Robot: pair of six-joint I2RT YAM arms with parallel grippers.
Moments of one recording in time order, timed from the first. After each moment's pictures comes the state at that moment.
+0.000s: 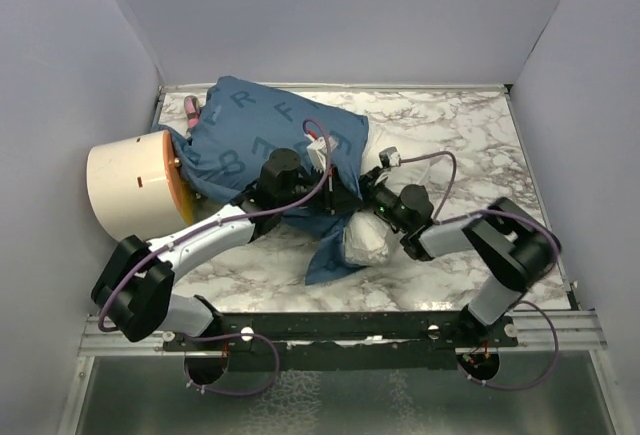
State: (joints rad) left arm -0.71 1.36 0.80 0.30 0.57 -0.69; right arm 0.68 1.59 0.48 1.19 -0.19 0.43
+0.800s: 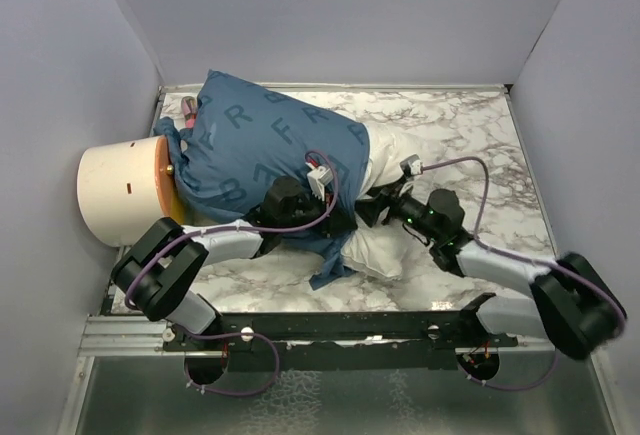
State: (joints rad) left arm -0.71 1.50 0.59 0.57 0.56 -0.59; right arm 0.60 1.35 0.37 0.95 -0.31 0.41
